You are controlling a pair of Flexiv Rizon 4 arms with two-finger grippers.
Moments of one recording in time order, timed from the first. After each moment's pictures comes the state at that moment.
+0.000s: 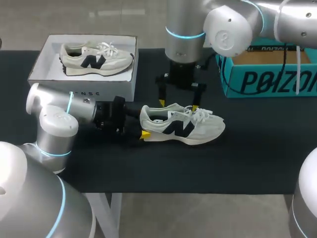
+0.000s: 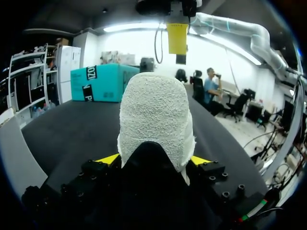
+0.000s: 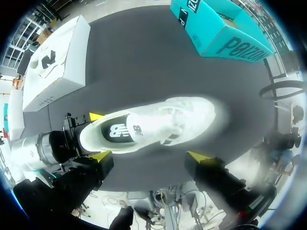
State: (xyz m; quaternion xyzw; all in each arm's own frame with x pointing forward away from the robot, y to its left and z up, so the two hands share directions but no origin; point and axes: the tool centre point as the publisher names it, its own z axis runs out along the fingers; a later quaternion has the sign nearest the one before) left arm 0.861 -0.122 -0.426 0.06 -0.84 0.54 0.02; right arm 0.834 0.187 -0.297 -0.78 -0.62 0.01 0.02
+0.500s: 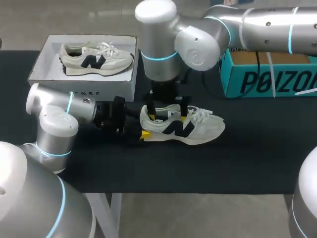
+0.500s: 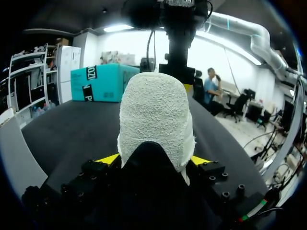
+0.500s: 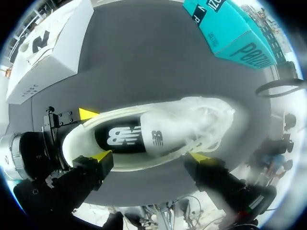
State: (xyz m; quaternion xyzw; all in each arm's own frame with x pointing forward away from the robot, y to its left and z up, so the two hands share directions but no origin) left arm 0.861 -0.122 -0.426 0.06 -0.84 0.54 0.02; right arm 0.838 0.209 -0.357 -0.77 -0.64 0.05 -0.03
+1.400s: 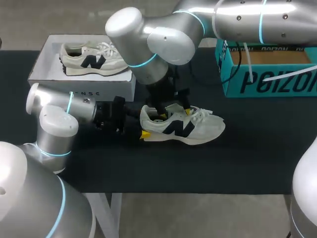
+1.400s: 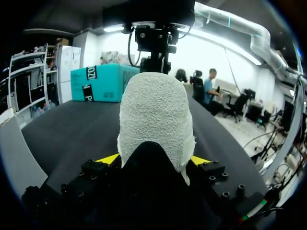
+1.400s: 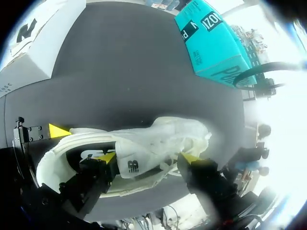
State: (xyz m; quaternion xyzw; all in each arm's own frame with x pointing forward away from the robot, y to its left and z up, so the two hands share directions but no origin) left arm 0.861 -0.122 -0.426 0.06 -0.84 0.54 0.02; right arm 0.863 0.175 -0.360 -0.73 -0.65 0.13 -0.15
